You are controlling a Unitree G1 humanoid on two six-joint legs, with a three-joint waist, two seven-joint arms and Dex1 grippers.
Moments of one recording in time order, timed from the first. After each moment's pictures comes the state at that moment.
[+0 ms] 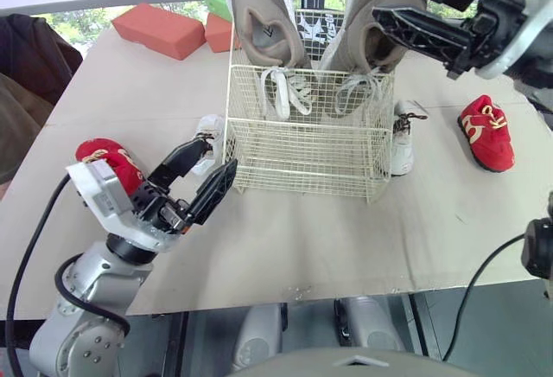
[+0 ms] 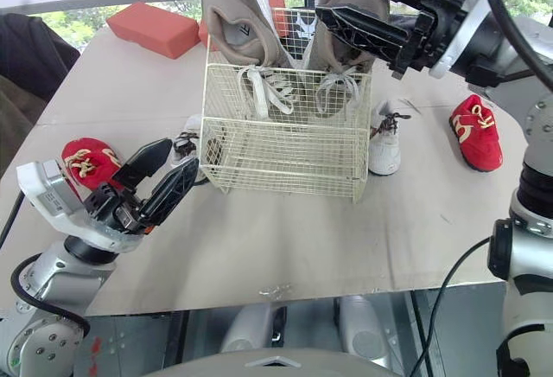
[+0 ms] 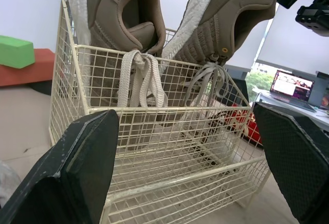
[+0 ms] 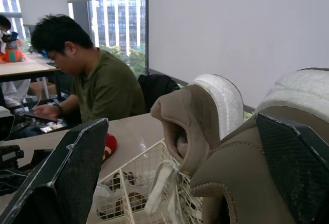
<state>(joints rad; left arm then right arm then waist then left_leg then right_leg) 0.28 0.49 0.38 -0.74 -0.98 0.32 -0.52 -0.95 -0.66 -0.15 -0.22 0.99 0.85 0.65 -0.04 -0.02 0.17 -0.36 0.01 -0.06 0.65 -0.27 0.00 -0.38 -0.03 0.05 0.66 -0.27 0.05</state>
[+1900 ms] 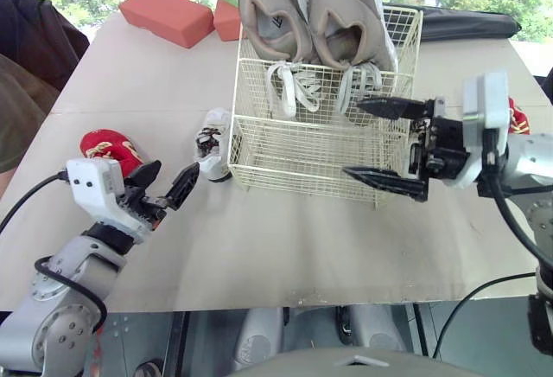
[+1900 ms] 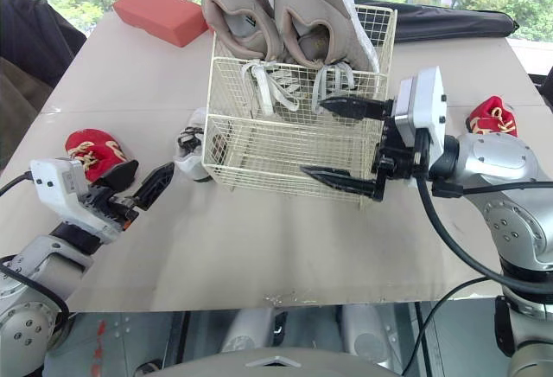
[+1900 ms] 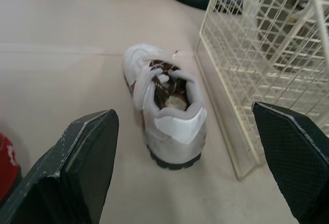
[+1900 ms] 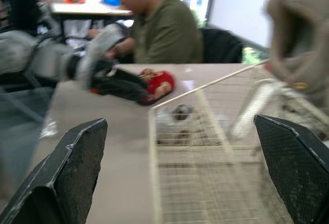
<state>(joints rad) 0.24 0.62 0.47 -0.60 -0.88 0.57 -0.25 -0.46 -0.72 -0.09 -0.62 0.85 0.66 0.87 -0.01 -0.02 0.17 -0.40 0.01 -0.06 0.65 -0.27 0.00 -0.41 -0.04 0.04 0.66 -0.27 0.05</state>
